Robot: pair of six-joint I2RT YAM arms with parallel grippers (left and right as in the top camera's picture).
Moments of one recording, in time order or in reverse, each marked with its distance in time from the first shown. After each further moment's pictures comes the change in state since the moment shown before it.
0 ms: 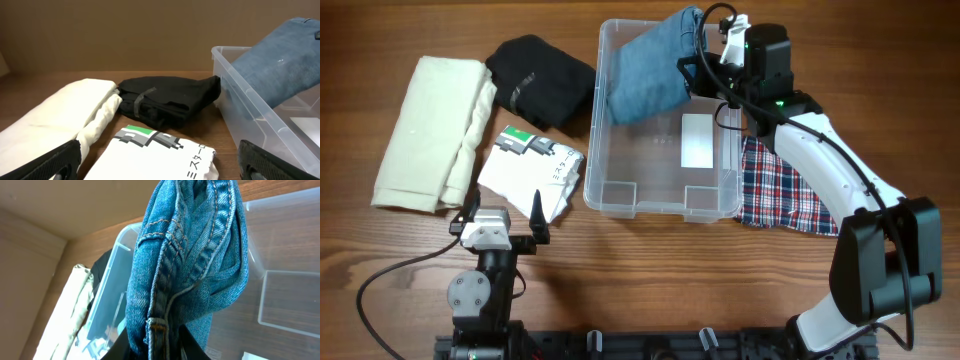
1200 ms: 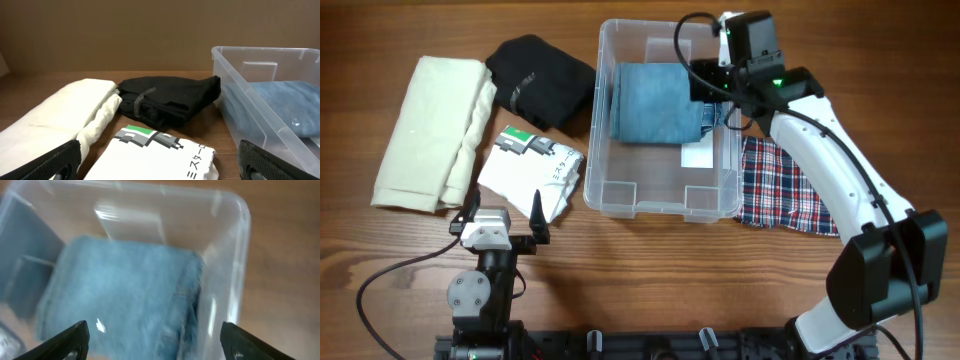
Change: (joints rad) left arm 0.000 0.000 0.000 0.000 0.000 0.000; right arm 0.066 -0.011 0.229 -0.573 0.453 -0.299
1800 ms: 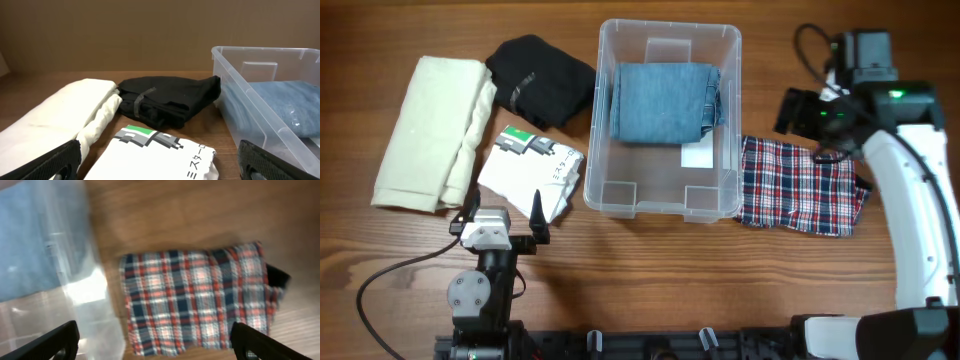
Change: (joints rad) left arm 0.000 0.000 0.000 0.000 0.000 0.000; right arm -0.312 -0.235 0.012 -0.566 -0.008 0.139
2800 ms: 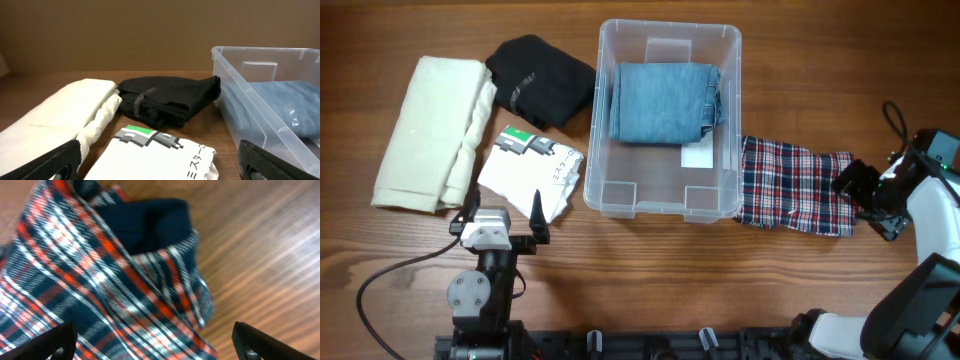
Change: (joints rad) left arm 0.000 0.000 0.000 0.000 0.000 0.000; right arm -0.523 0.004 -0.567 0.400 -0.140 -0.080
